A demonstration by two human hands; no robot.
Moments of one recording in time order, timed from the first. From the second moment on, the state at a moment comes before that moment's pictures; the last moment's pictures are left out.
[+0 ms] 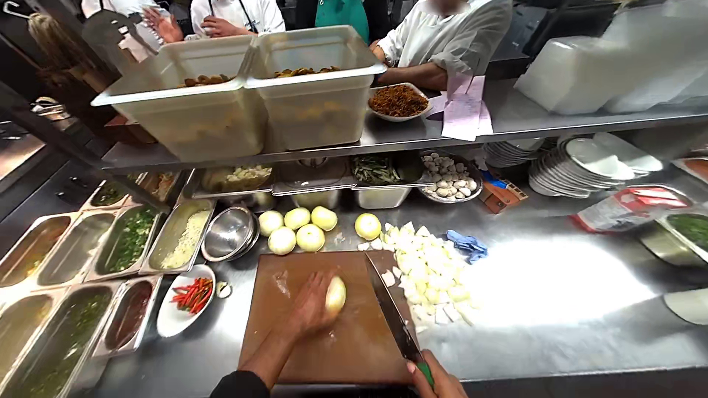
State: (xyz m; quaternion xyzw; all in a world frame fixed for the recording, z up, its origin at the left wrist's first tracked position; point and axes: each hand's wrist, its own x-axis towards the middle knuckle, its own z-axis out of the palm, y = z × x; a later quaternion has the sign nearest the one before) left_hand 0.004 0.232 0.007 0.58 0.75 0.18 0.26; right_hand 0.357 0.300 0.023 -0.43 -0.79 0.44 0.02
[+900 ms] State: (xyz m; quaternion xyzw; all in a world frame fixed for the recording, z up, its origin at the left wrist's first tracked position) left_hand -0.063 0.284 -0.016 0.51 0.74 0.37 0.24; right_hand 0.206 0.281 0.085 -0.36 -0.85 0.22 -0.30
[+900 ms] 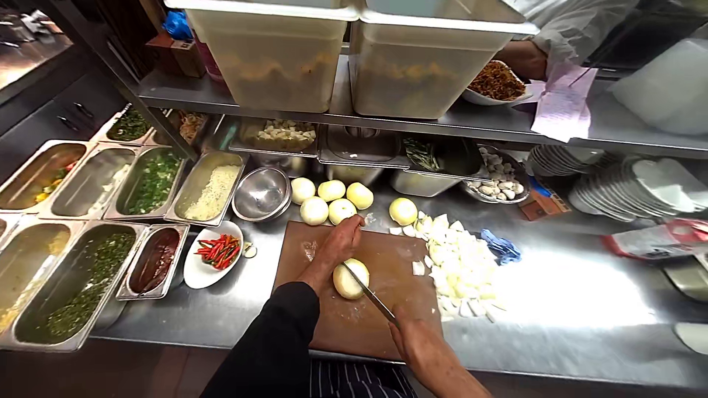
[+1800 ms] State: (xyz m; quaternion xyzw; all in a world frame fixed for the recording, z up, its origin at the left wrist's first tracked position) left_hand 0.032 0.202 -0.020 0.45 0.85 0.17 0.22; right_hand 0.251 0.339 0.007 -0.40 -0.82 0.38 -0.14
